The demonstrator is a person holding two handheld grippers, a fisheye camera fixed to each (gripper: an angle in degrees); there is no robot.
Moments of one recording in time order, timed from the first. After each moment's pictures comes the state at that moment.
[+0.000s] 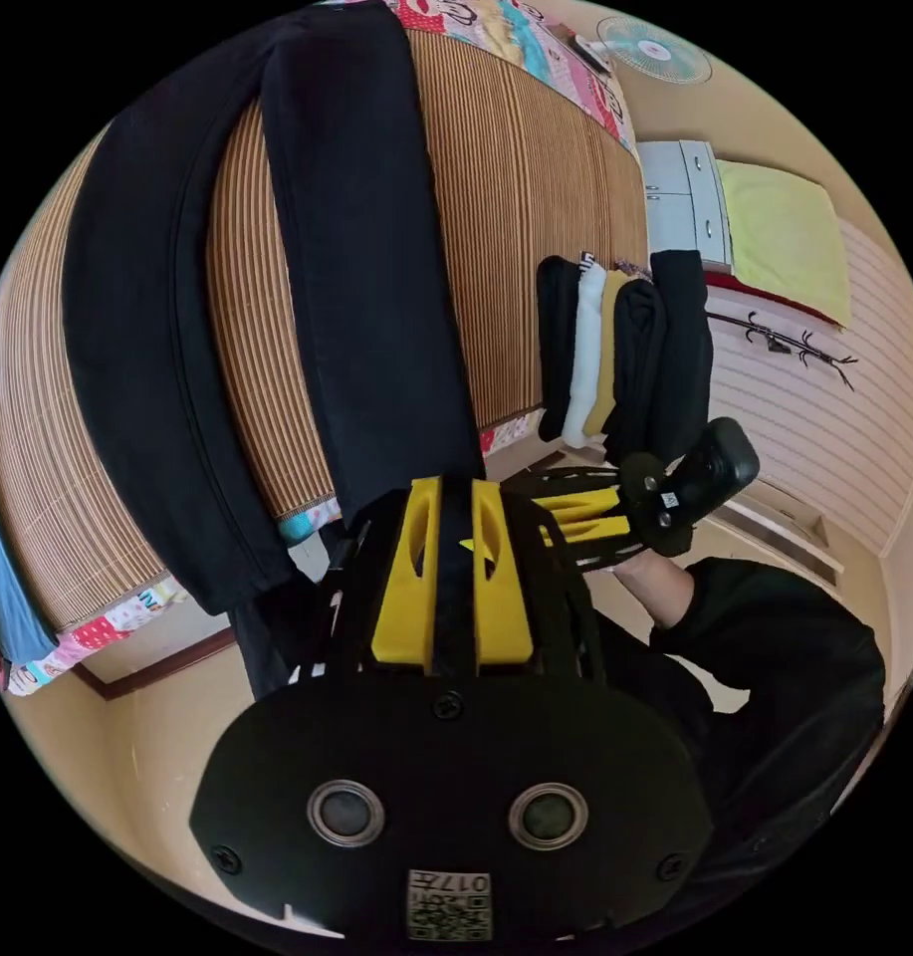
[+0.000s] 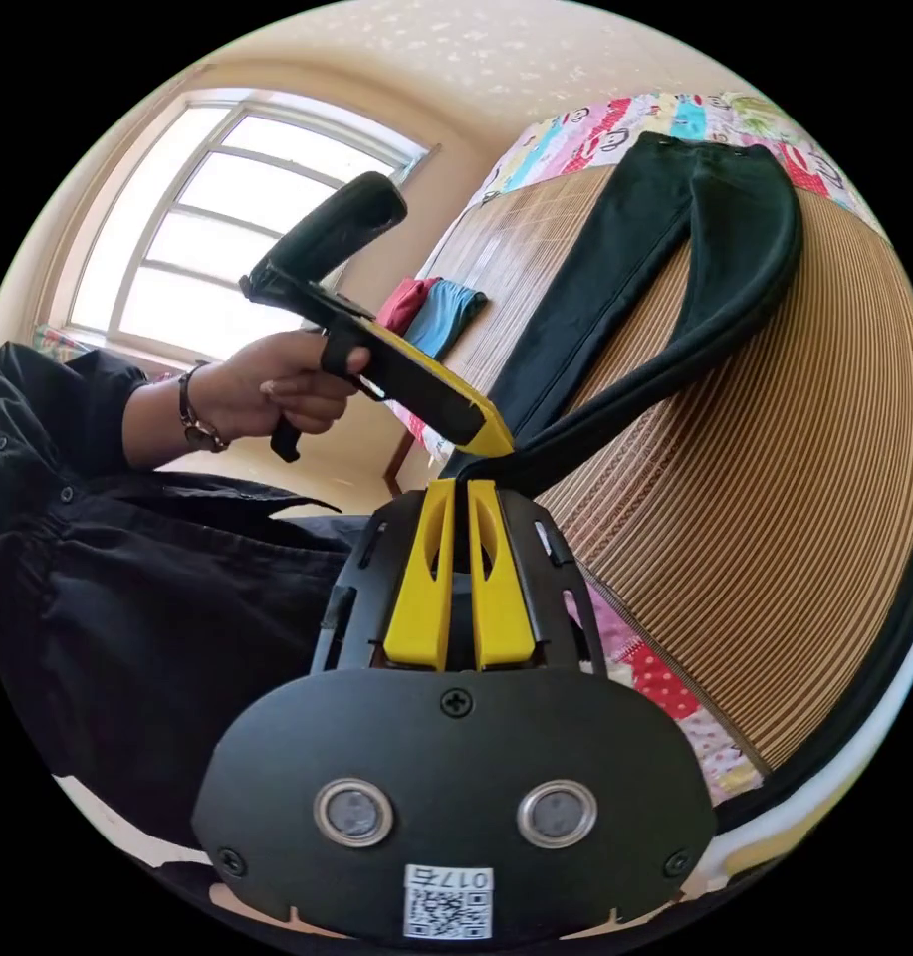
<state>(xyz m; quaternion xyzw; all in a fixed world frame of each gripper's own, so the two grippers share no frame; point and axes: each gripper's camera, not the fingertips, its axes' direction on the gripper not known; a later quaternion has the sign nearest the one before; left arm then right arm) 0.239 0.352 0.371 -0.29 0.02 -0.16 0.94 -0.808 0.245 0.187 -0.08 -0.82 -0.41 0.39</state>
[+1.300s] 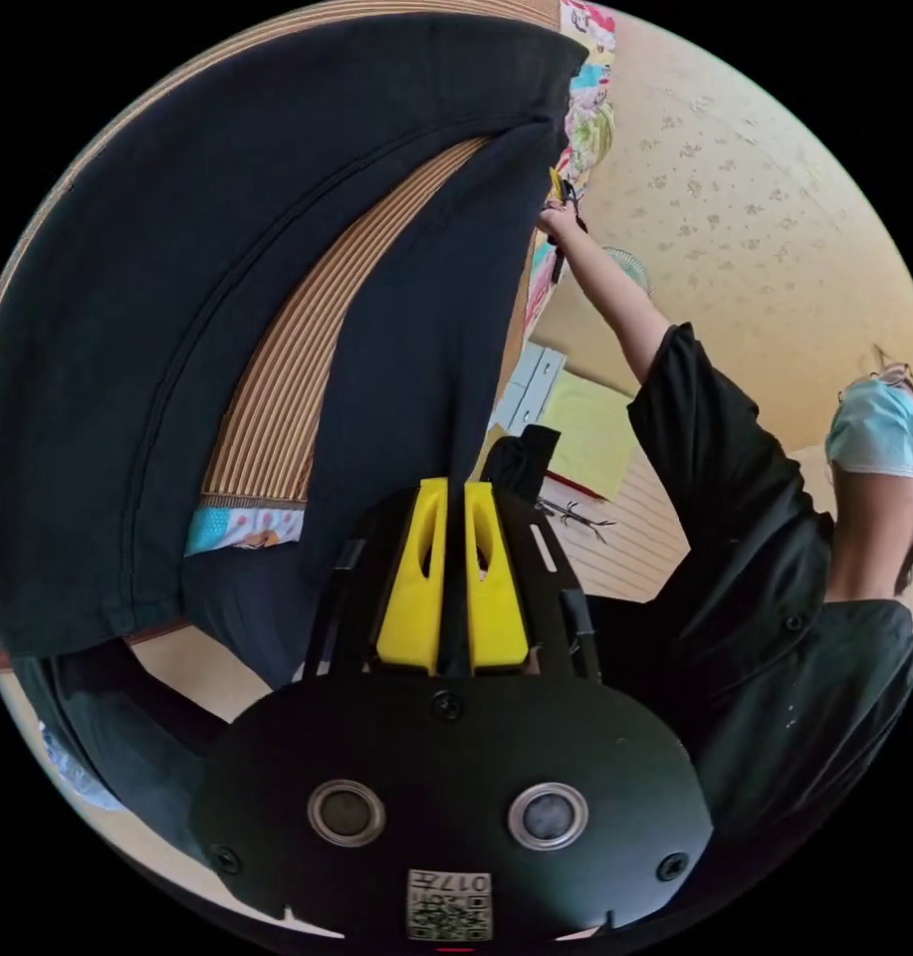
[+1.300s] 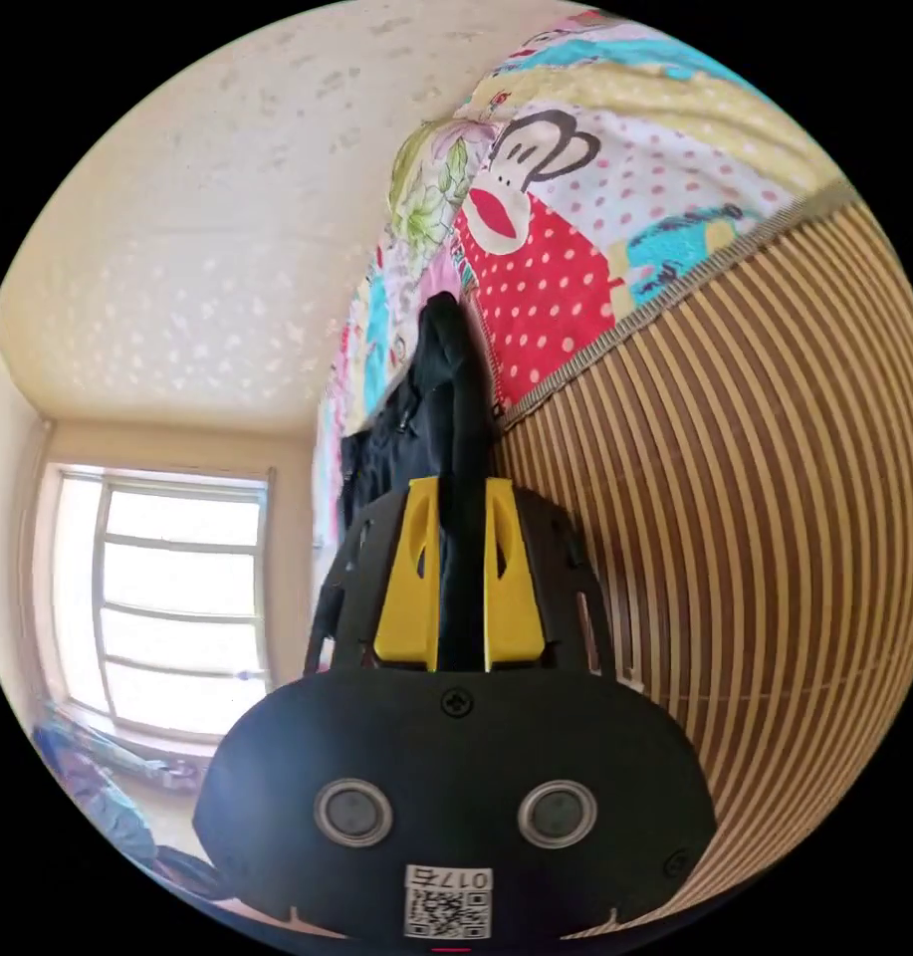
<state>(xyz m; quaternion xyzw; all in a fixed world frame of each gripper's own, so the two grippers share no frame) -0.001 0.541 0.213 0.01 0.35 -0.39 0.85 -1.167 -0.181 0.180 -0.18 -0.81 -0.04 0.55</state>
